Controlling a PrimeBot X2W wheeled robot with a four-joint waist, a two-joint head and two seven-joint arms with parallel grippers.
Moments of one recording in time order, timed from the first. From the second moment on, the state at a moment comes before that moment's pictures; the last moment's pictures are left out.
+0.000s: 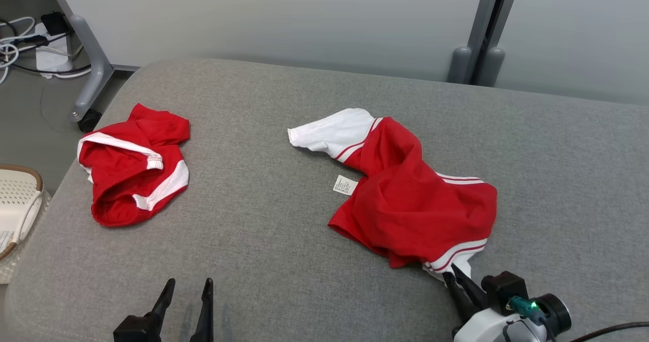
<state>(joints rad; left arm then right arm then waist) 0.06 0.05 -0.06 0.37 -0.18 -0.04 -0.26 -0.20 -0.05 0.30 0.65 0.10 0.13 -0.26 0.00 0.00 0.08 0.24</state>
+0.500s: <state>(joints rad) 0.07 0.05 -0.09 0.37 -0.20 -0.05 -0.26 -0.25 -0.05 0.24 0.25 0.20 0.13 -0.26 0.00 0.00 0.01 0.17</state>
